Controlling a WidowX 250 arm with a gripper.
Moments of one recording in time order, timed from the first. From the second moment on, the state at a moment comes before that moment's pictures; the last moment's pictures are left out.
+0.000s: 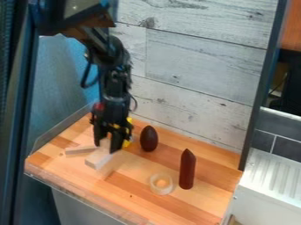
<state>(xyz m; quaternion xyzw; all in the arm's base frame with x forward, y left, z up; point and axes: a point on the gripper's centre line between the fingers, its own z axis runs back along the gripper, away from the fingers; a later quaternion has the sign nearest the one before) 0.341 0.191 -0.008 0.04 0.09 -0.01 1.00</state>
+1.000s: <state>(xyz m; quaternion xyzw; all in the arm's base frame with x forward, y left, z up) 0.380 0.215 0.068 0.00 0.02 0.06 1.00</state>
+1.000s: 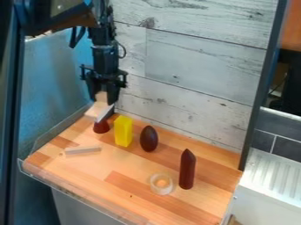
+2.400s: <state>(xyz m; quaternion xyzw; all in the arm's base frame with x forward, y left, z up) 0.425 0.198 0.029 0.02 0.04 0.09 1.00</state>
